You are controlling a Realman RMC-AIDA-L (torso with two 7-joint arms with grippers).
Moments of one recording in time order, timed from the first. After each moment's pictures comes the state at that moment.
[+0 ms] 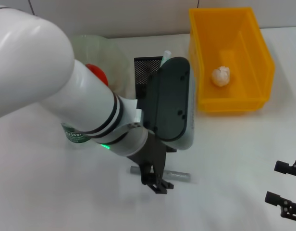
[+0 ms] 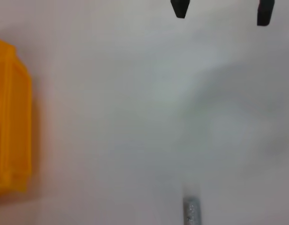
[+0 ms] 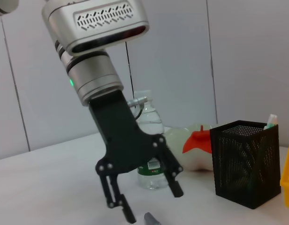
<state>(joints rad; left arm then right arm) -0.75 -2.08 1.95 1.35 2.35 1.32 -2.10 0.02 2.08 -0.55 -0.70 -1.88 -1.86 0.94</state>
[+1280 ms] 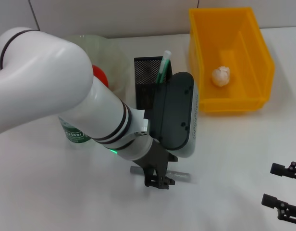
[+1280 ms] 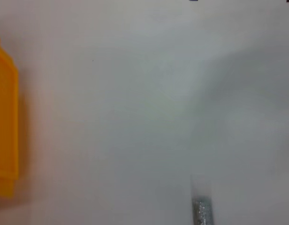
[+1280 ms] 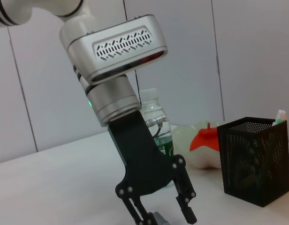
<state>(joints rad) -0.81 -2.08 2.03 1.16 2.29 1.16 -2.04 0.03 2.08 -0.55 -0.70 -1.91 -1.86 0.95</state>
